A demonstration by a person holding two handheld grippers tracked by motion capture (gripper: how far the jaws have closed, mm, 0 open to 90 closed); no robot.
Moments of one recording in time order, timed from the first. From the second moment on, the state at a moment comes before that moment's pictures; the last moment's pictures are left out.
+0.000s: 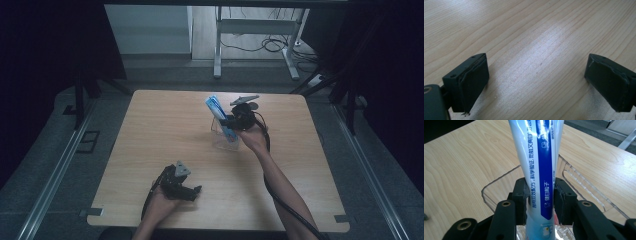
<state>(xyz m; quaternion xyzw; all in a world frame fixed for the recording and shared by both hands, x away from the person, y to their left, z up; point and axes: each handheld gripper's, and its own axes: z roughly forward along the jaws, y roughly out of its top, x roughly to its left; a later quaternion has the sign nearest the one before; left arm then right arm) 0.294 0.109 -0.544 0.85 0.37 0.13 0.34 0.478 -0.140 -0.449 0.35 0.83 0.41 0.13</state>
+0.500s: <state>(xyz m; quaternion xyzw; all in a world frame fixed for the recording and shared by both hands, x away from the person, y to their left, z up) 0.294 0.109 -0.544 0.85 0.37 0.13 0.34 0.475 -0.143 -0.451 0.35 0.84 0.41 0.11</state>
